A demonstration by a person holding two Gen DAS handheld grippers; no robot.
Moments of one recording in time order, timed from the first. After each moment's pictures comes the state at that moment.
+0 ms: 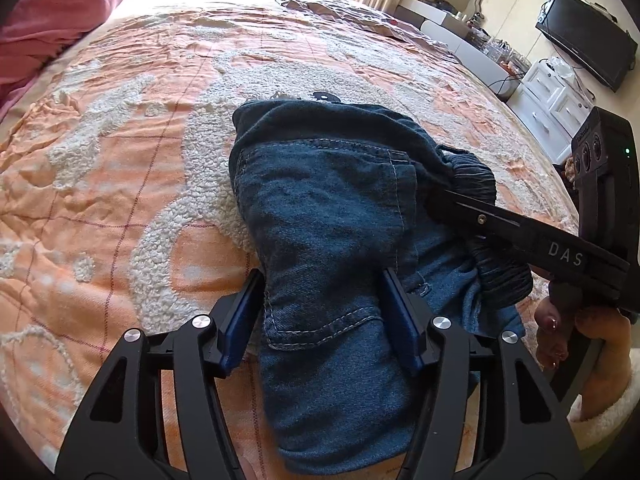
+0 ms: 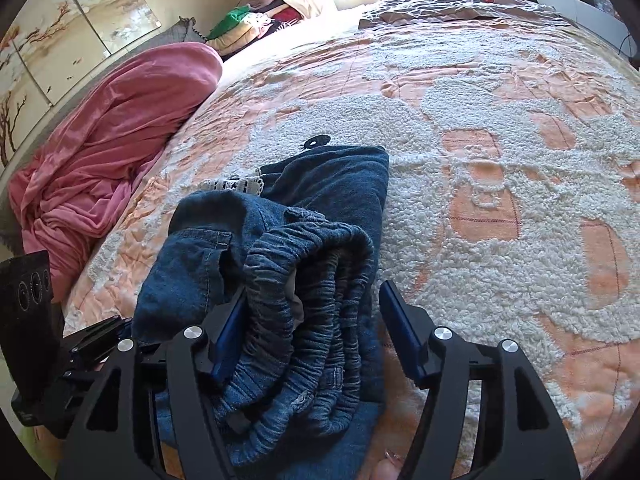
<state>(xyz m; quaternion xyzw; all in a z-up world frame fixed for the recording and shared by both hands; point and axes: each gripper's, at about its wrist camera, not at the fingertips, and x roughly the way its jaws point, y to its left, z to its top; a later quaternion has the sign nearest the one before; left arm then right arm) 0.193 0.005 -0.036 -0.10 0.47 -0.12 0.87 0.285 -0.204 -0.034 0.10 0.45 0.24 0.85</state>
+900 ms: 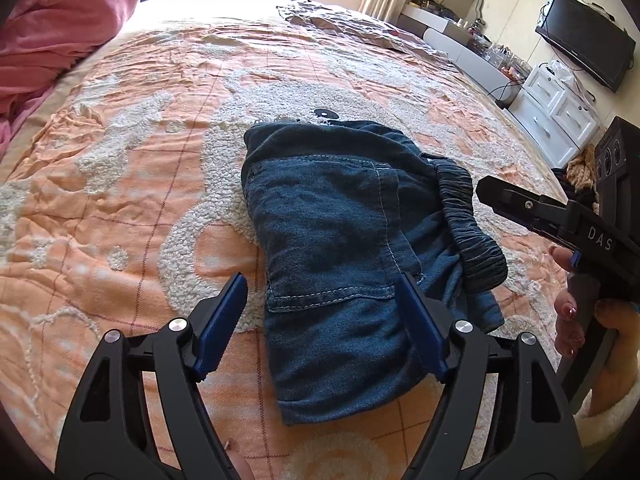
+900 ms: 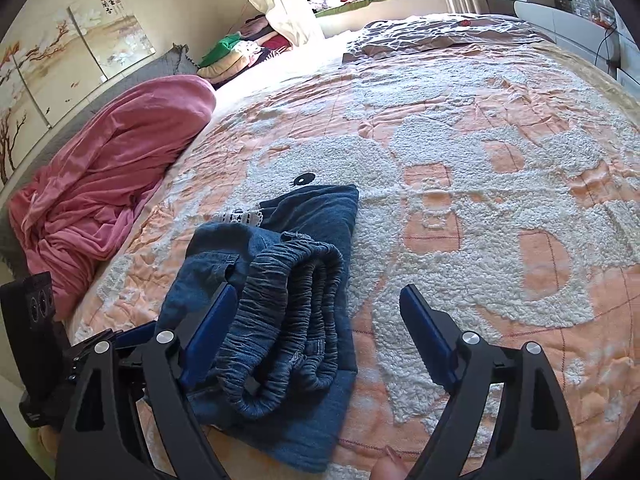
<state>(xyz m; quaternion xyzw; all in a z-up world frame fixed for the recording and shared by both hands) 0.170 0.007 -0.010 -0.09 0.45 -0.10 0.88 0.260 -0.232 0.002 0.12 0.42 0.21 0.88</state>
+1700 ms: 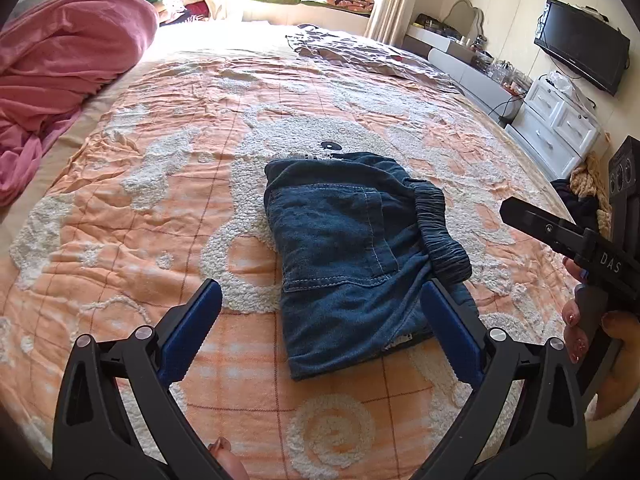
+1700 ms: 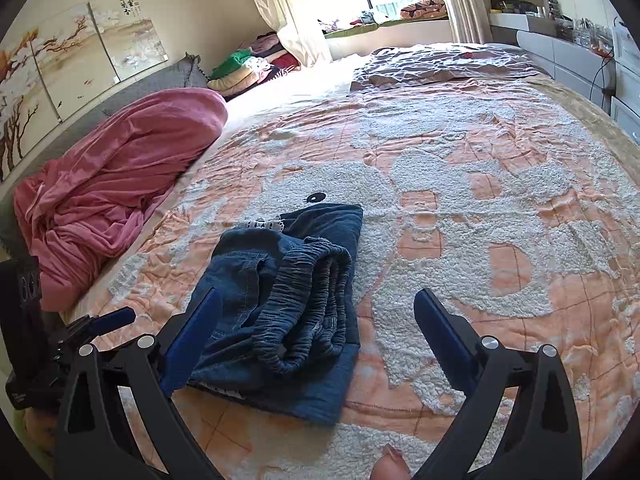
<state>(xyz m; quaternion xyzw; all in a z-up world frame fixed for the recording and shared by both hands) 0.132 0.011 0.030 -0.08 0.41 -0.08 0.90 0.214 -0.239 0.040 0.09 0.38 0.21 0.90</state>
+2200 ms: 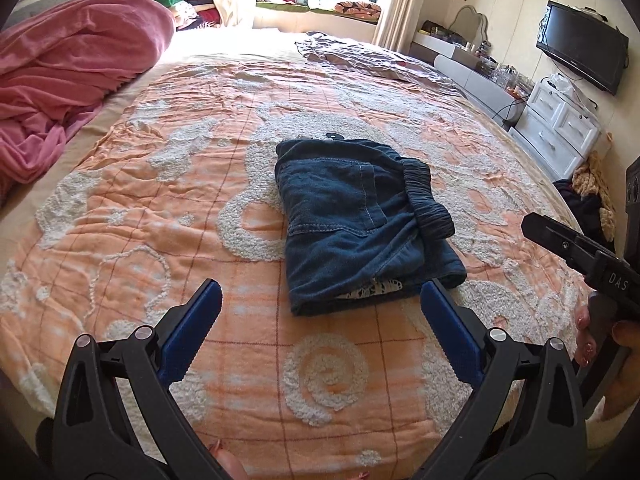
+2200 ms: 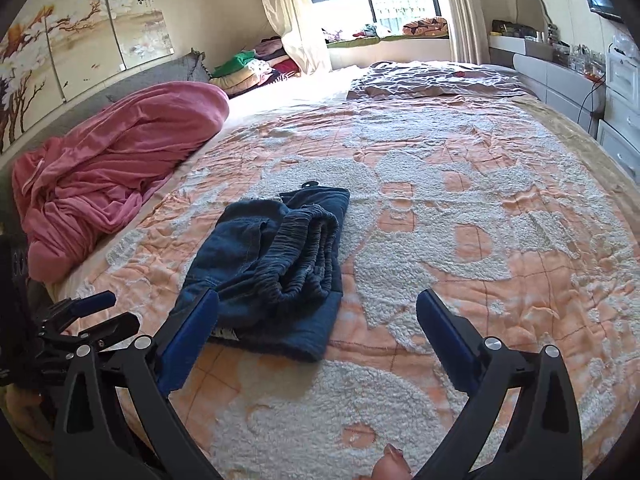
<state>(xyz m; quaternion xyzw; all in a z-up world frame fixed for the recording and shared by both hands) 0.076 0.005 0.029 -0.07 0.40 -0.05 0.91 0.149 -0.253 0.043 0.05 0.36 0.19 0.91</state>
